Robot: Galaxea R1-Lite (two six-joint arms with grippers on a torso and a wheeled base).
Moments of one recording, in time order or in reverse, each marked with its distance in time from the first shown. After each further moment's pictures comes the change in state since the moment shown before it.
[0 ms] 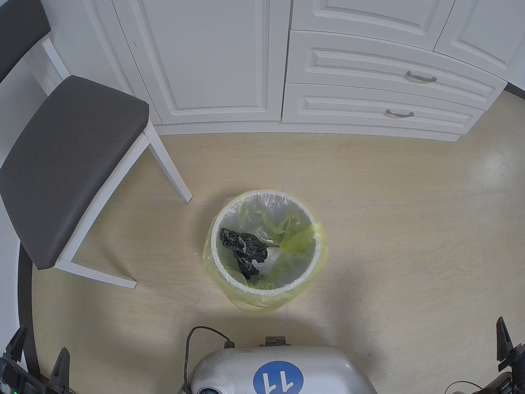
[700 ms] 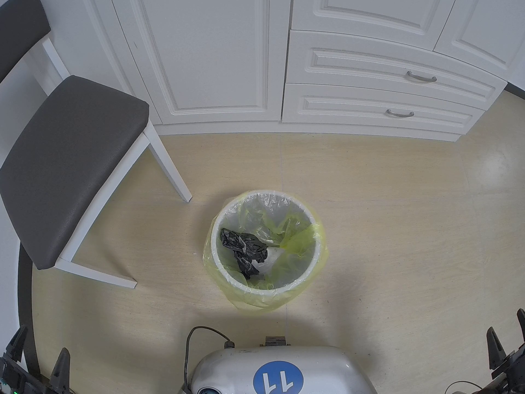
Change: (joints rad) left arm 0.000 0.001 0.000 0.001 -0.001 0.002; right arm -0.001 0.000 0.000 0.055 0.091 0.019
